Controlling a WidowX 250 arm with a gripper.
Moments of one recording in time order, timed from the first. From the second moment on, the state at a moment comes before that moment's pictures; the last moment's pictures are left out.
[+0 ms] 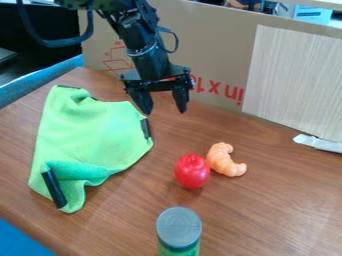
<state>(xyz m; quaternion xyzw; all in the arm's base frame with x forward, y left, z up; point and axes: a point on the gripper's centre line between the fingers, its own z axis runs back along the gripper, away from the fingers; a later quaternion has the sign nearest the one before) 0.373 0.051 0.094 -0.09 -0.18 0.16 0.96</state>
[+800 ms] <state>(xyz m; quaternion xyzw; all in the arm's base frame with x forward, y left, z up) 0.379 0.061 0.079 -0.01 -0.20 0.19 0.96</state>
